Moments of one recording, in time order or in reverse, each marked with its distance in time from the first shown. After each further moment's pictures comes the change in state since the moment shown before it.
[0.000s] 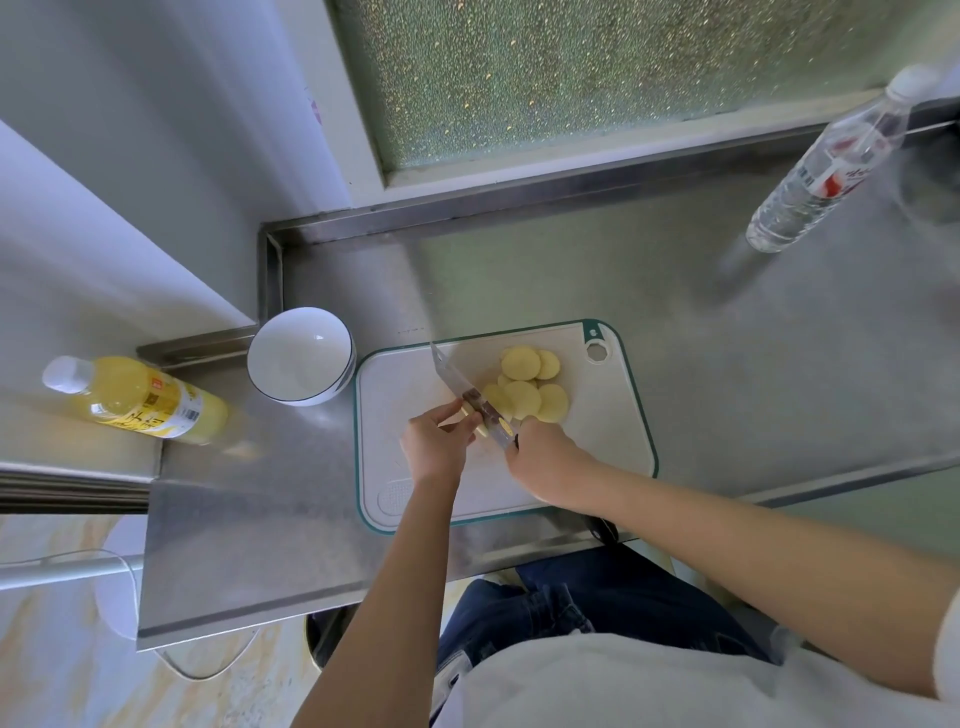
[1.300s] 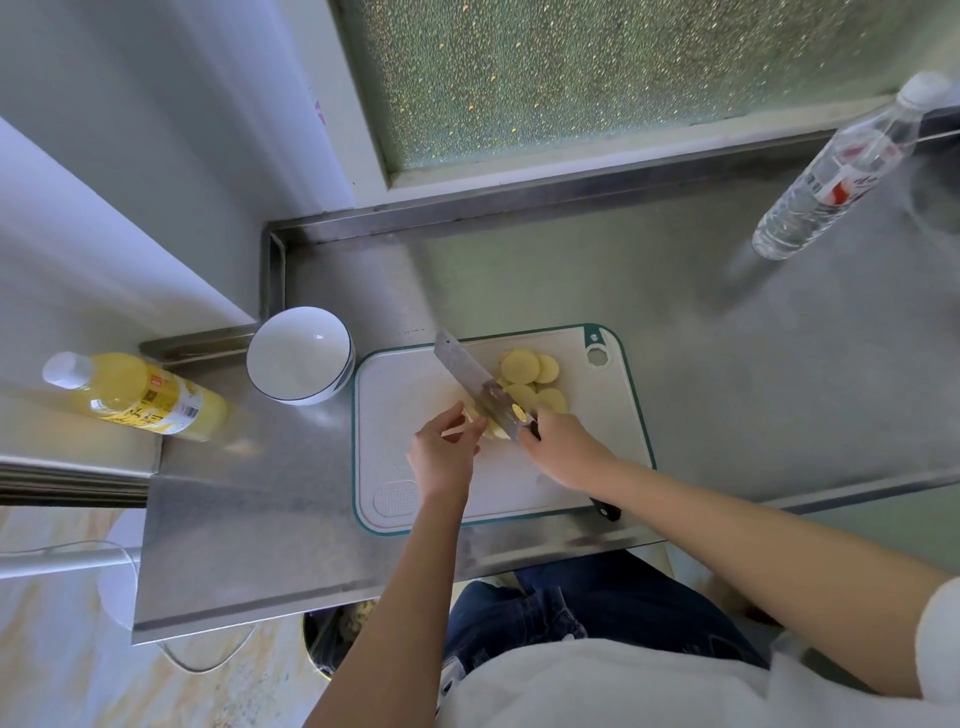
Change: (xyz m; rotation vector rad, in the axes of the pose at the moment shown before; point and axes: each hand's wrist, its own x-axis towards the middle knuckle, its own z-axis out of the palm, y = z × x) left_hand -0.011 -0.009 0.009 -0.067 0.033 0.017; right_hand 0.025 0.028 -0.013 0.002 0.031 -0.156
